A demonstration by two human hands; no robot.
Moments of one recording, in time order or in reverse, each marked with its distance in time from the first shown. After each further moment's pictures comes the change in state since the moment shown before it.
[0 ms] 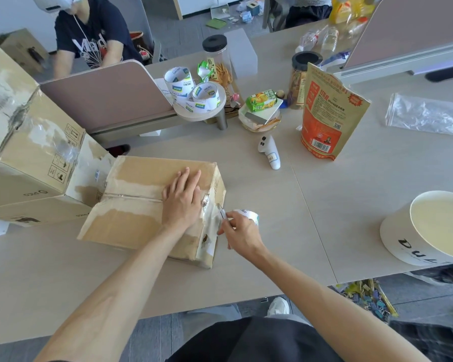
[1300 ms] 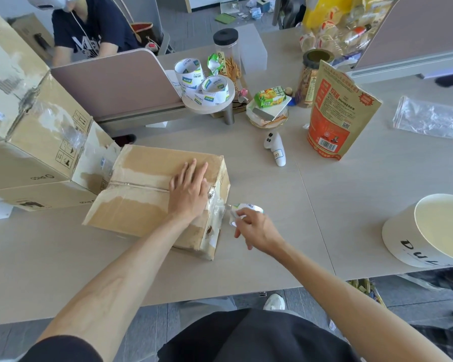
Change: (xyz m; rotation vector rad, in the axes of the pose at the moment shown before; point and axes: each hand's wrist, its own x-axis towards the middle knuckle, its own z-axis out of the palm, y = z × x) left_hand 0.000 -0.001 0.005 0.040 -0.016 -0.001; right_hand -0.011 0.001 -0.031 -0.150 -0.110 -0.044
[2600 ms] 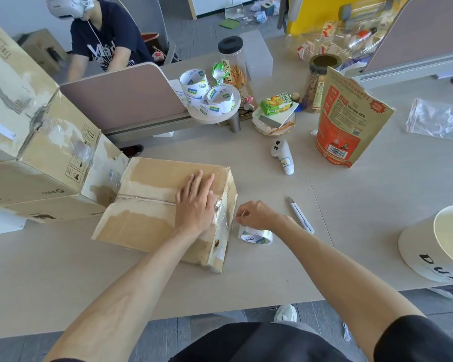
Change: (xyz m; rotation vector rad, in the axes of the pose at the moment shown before) left_hand 0.001 -0.001 0.001 0.009 0.035 0.003; right_hand 0.104 0.013 -0.015 -0.416 -0.202 -0.011
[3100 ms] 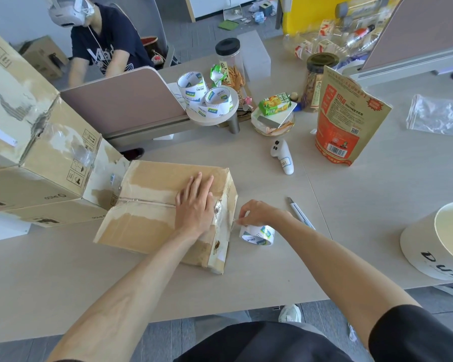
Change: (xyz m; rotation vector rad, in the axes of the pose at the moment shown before) left_hand 0.000 0.003 -0.002 -0.005 -0.024 -0.018; right_hand 0.001 -0.003 -0.012 -0.006 -0.105 0.061
